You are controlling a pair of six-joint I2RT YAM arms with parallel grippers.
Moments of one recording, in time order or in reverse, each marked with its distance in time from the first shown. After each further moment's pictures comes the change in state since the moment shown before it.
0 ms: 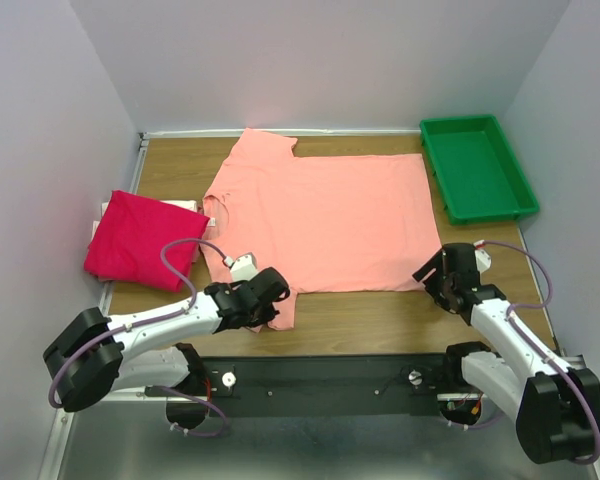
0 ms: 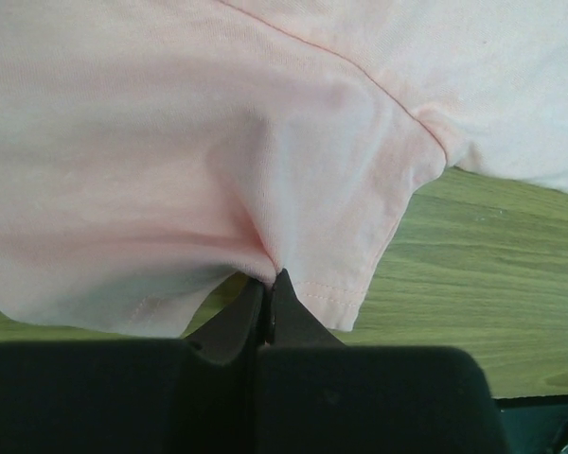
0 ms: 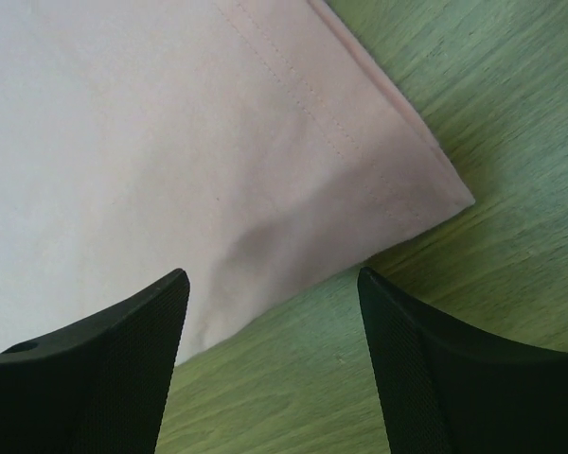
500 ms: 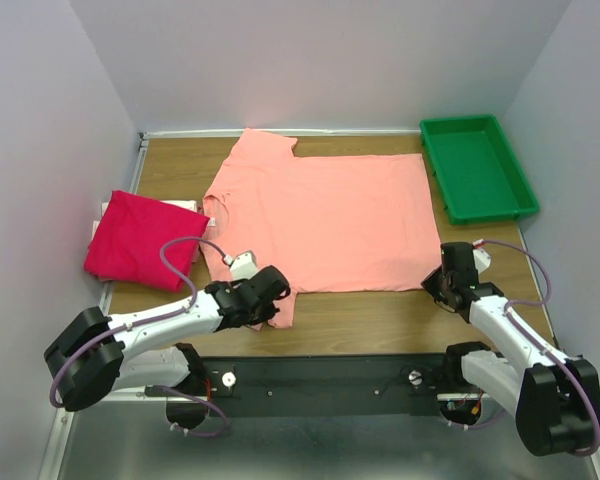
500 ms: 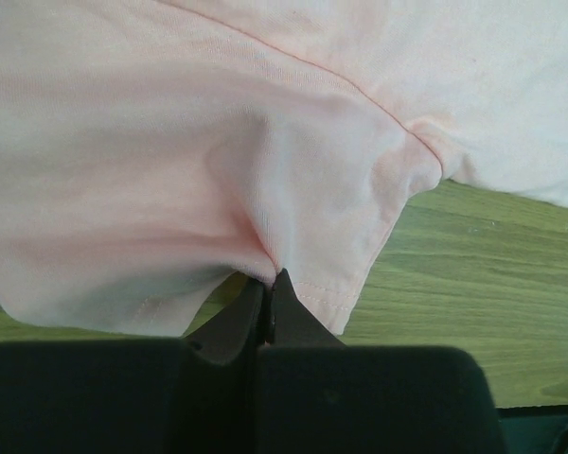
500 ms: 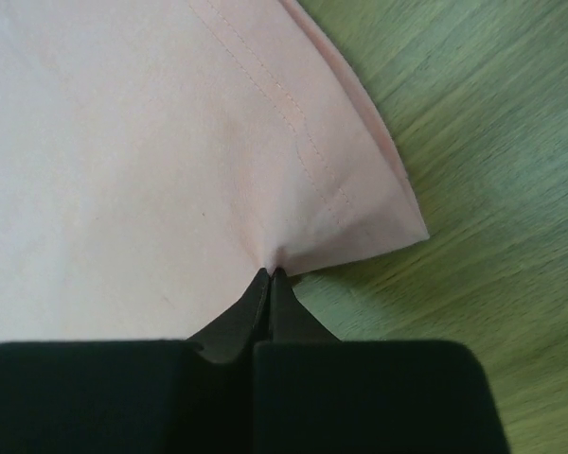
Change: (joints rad) left arm 0.005 0.013 0.011 0.000 -0.021 0.000; right arm 0.000 0.053 0.002 0.037 0.032 -0.012
